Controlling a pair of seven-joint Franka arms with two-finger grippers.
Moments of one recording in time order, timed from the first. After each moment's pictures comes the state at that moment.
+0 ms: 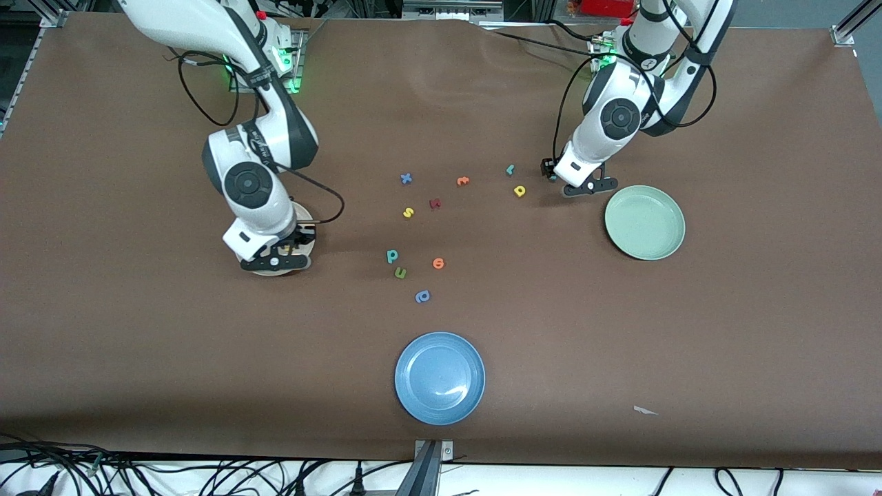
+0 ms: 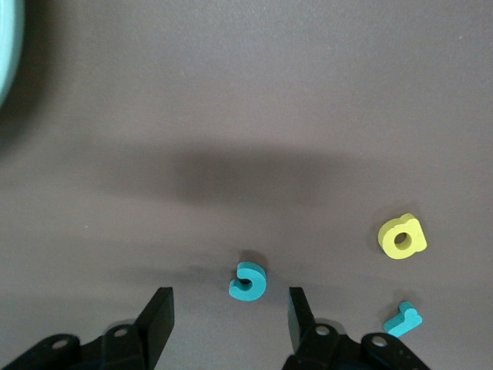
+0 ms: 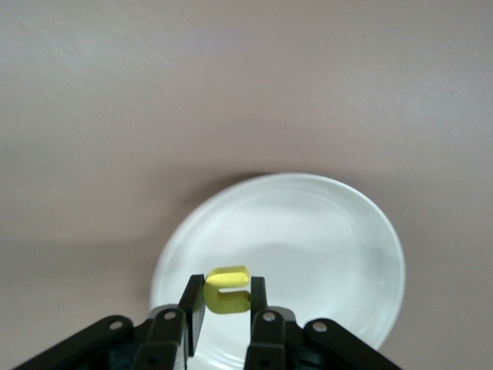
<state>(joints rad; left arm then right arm) -0.16 0.15 -0.36 -2.56 -0.20 2.52 -0.54 0.40 0.41 -0.05 -1.97 -0.17 2.24 0.34</state>
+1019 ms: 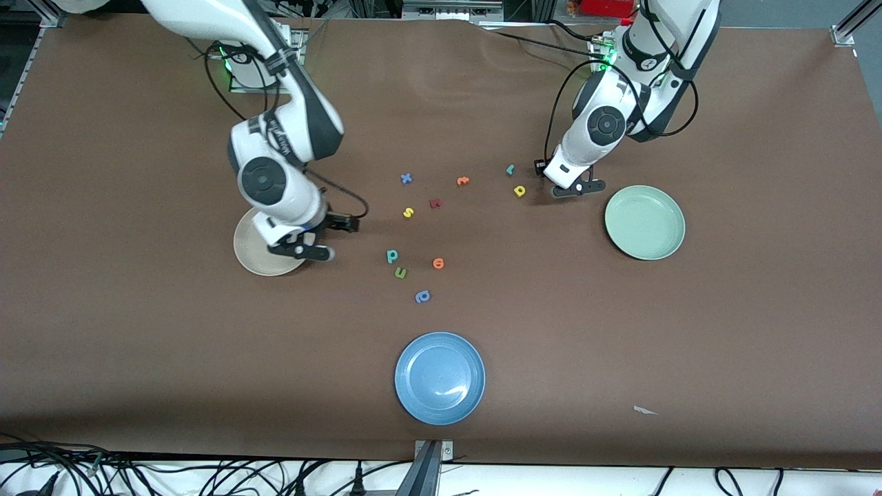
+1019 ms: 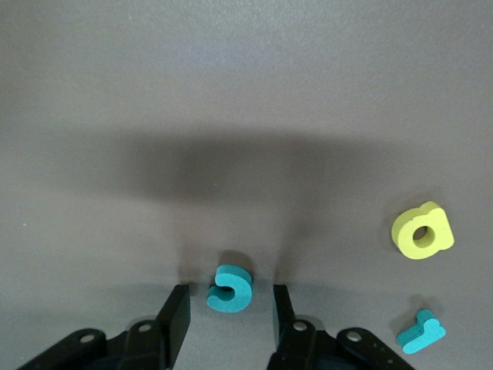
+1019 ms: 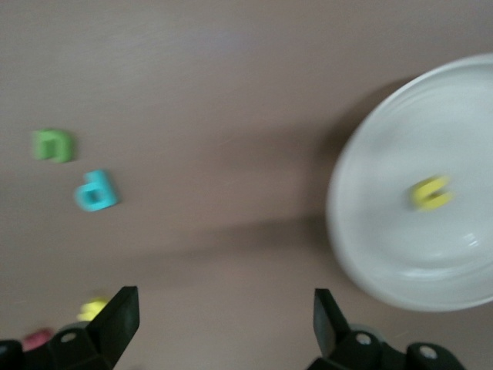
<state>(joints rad) -0.19 0.24 -0.36 -2.56 -0.20 2.59 -0.55 0.51 0.42 0.02 -1.87 0.10 2.18 0.64</state>
